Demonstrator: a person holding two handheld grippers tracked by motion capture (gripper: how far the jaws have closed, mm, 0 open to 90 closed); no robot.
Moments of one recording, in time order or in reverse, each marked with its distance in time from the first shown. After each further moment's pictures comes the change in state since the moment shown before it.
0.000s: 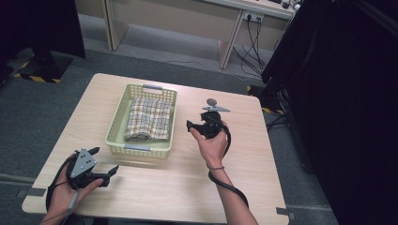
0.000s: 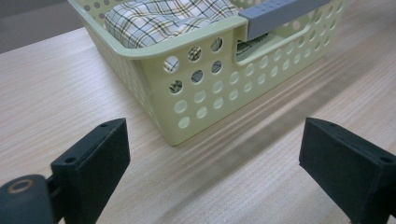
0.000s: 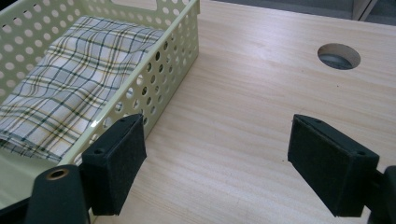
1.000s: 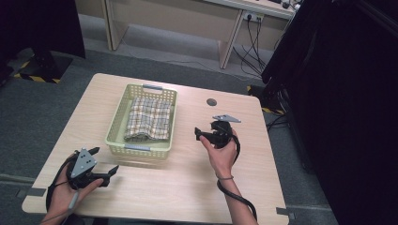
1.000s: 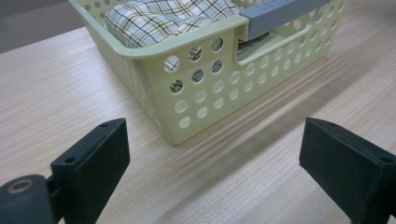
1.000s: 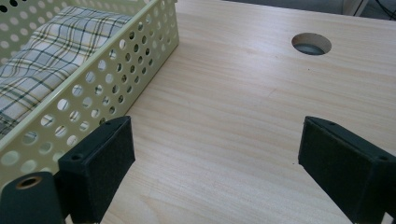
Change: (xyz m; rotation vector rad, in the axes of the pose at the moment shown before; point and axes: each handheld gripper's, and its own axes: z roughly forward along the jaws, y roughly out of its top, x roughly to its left) left arm 0.000 0.000 0.000 0.001 0.003 -0.002; right arm -0.025 -0.030 -0.015 -0.043 -0.009 0.000
